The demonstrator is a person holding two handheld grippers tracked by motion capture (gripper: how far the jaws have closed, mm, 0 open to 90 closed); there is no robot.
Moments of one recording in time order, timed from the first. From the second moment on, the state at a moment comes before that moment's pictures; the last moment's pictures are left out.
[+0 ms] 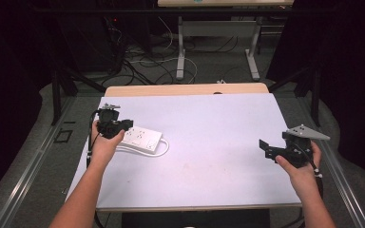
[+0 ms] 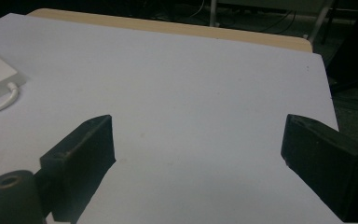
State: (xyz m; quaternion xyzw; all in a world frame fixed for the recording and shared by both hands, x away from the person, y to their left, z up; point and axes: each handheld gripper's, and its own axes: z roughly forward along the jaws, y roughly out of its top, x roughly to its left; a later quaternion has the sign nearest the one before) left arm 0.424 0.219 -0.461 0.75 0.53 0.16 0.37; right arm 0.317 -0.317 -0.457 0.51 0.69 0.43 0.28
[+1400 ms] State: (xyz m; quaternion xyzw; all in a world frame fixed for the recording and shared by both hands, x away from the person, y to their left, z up) left arm 0.436 0.212 -0.489 0.77 0.57 0.07 0.26; right arm 0.317 -0.314 -0.460 0.50 0.71 0.42 0.27
